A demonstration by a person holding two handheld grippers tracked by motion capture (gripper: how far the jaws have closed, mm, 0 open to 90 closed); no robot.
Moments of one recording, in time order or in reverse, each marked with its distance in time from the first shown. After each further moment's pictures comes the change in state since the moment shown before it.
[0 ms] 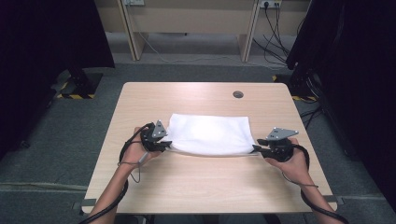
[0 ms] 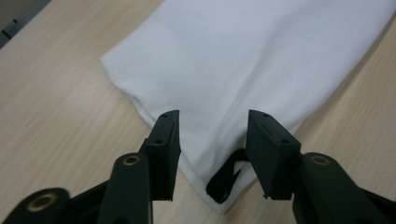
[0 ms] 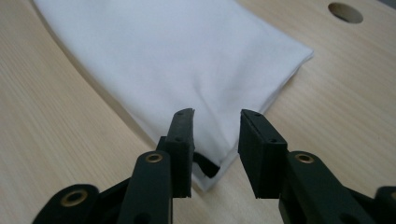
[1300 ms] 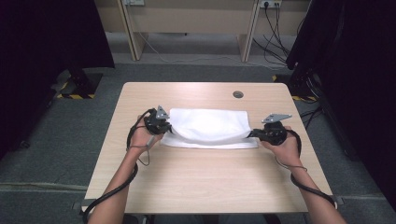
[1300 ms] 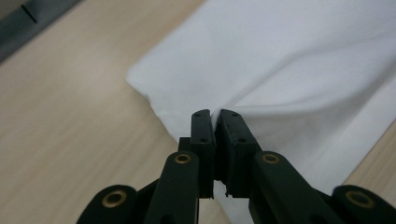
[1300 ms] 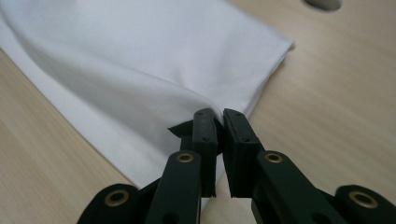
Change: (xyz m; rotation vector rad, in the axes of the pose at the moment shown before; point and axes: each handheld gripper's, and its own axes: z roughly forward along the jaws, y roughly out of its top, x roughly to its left) left arm 0.044 0.029 0.014 0.001 0.073 -0.120; right arm -0.040 0.025 0.031 0.028 -0.033 0.117
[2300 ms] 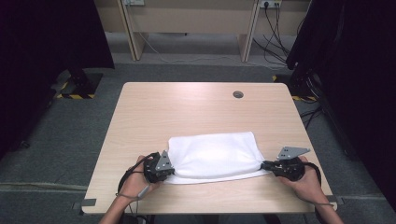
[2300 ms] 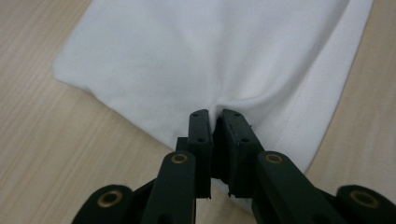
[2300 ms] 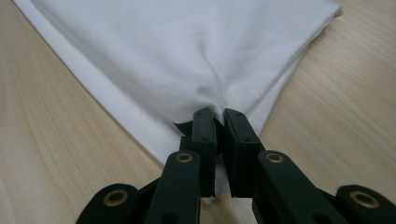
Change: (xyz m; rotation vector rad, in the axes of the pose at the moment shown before) left arm -0.095 -0.065 -0.027 0.109 -0.125 0.161; right arm 0.040 -0.087 -0.042 0.053 0.148 -0.113
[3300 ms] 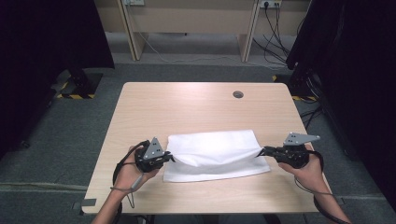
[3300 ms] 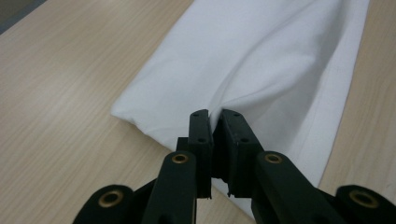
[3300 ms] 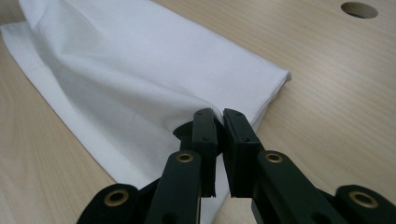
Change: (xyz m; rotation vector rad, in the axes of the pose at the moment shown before) left arm -0.005 0.006 -0.044 -0.164 -0.018 -0.057; right arm -0.016 0.024 -0.027 -0.129 0.014 0.048
